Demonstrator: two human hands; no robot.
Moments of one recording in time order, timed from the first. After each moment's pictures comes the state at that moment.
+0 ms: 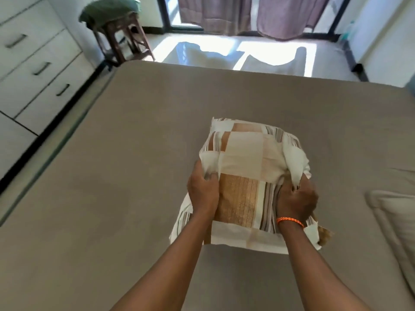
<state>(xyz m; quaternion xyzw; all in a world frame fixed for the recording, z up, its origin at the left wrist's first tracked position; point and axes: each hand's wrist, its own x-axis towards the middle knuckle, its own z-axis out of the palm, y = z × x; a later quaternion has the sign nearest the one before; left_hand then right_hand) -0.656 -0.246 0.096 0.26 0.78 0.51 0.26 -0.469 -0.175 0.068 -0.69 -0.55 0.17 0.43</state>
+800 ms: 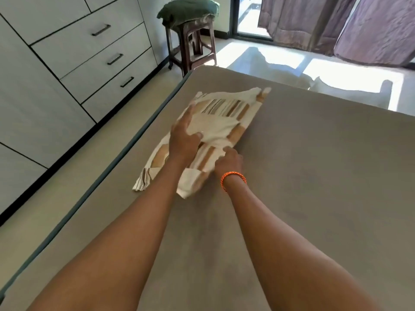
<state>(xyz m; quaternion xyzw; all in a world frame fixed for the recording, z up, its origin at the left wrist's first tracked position) -1.130 -0.226 0.105 0.32 0.76 0.52 0.22 -1.002 -0.170 0.075 -0.56 -0.71 0.41 0.11</state>
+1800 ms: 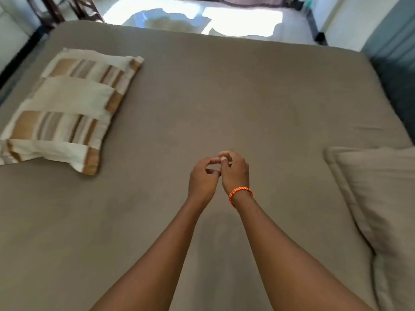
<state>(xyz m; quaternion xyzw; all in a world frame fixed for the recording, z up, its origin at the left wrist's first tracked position) -0.553 -0.254 0.006 0.36 0.71 0.43 0.43 -0.465 -0.201 -0.003 -0.64 -0.57 0.43 0.29</state>
